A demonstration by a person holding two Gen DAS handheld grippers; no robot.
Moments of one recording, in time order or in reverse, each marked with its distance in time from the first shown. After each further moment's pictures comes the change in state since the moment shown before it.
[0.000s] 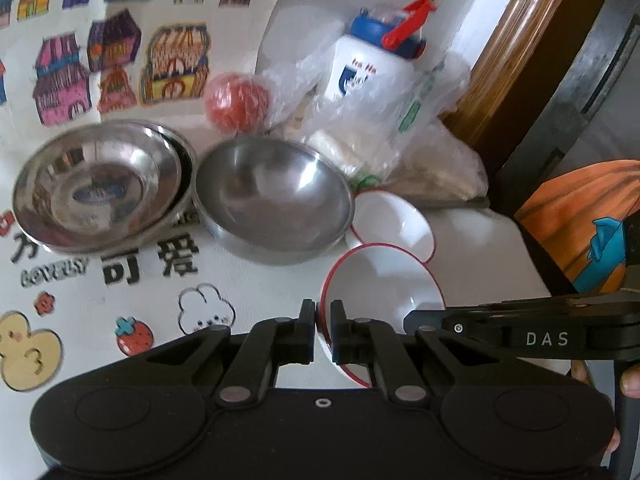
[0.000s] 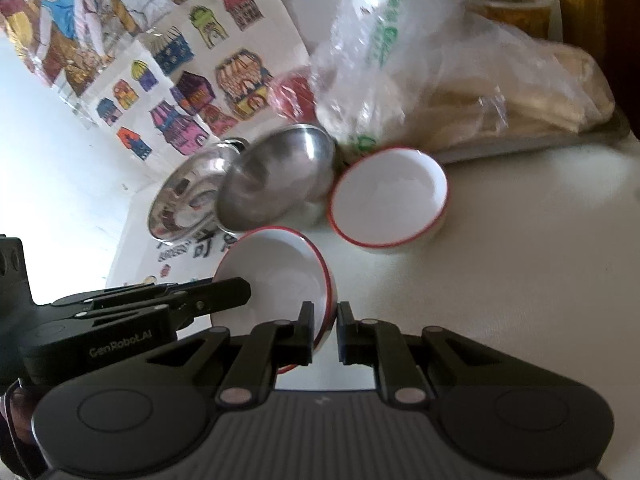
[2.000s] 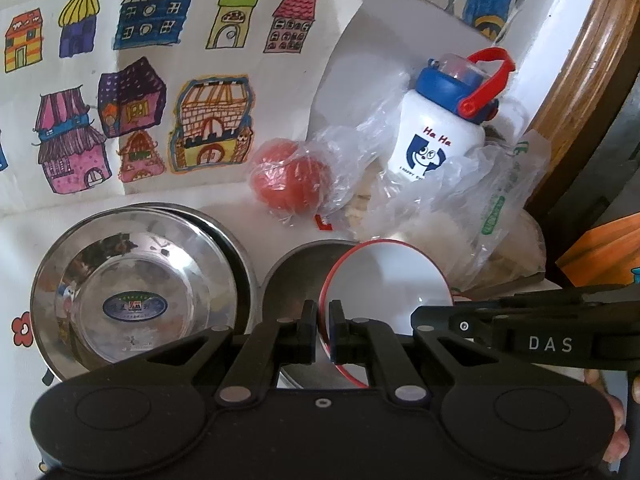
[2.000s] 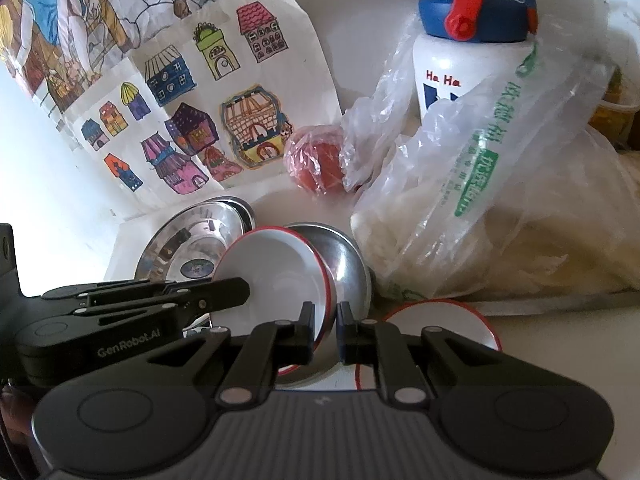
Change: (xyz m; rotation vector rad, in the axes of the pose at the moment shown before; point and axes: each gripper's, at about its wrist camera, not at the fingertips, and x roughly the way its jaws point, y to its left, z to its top) left arm 0.038 0.046 0.081 -0.028 -0.021 0.080; right arm 0.060 0.026 0.094 -0.106 0.003 -0.037
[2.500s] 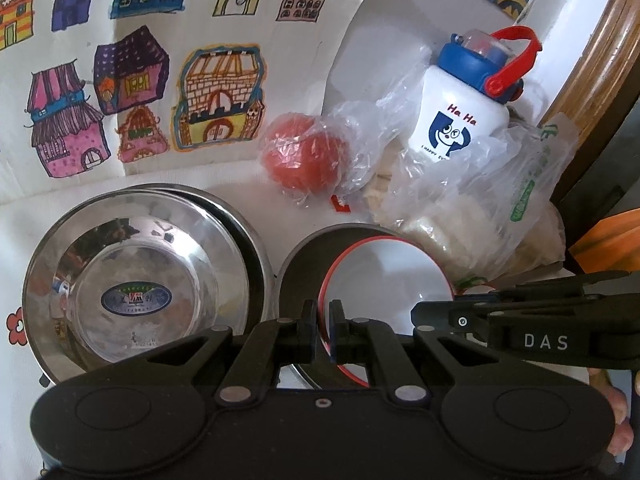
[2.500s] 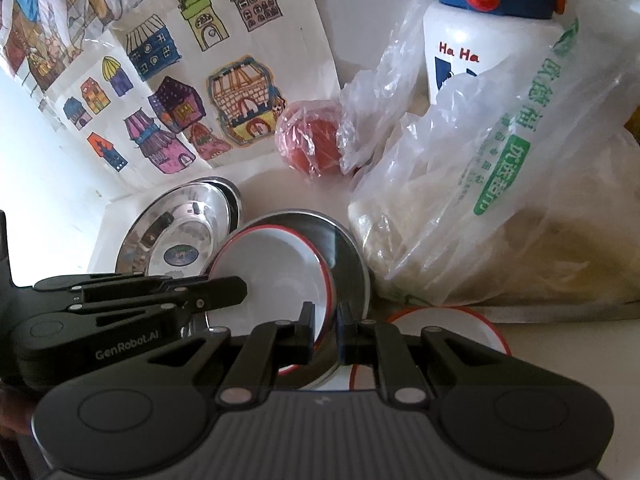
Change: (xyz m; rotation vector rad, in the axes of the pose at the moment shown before) left arm 0.020 0.012 0.004 -0.009 0.071 0.015; right arm 0.026 0.000 0.009 -0.018 0.074 -0.020
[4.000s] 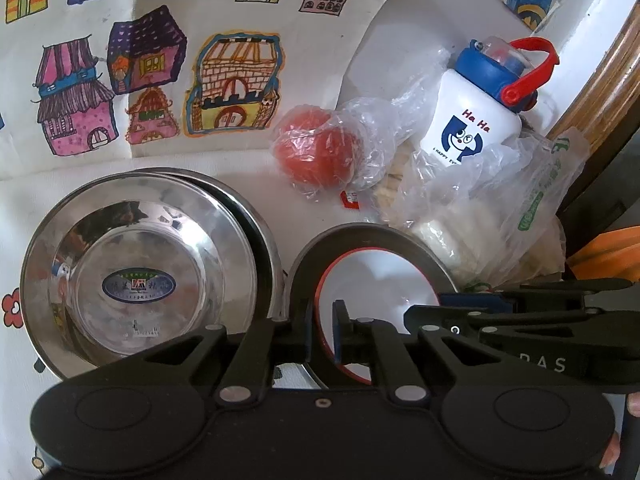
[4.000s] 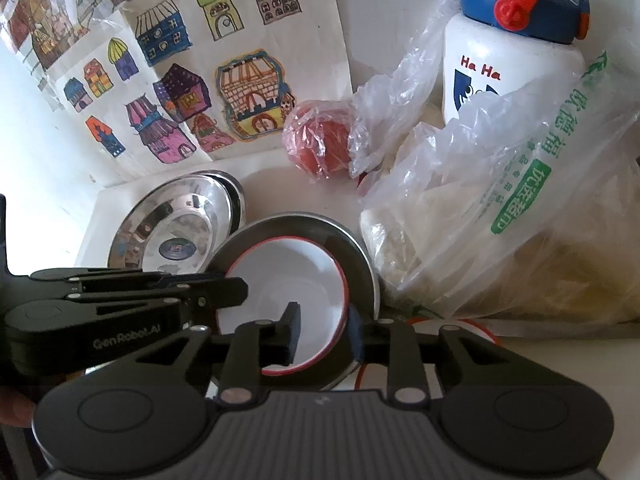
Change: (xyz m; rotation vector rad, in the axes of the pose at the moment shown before) left arm 0.001 0.009 0.001 -0.068 0.016 -0.010; right arm 0.000 0.013 0.002 -0.054 -0.007 -0.036
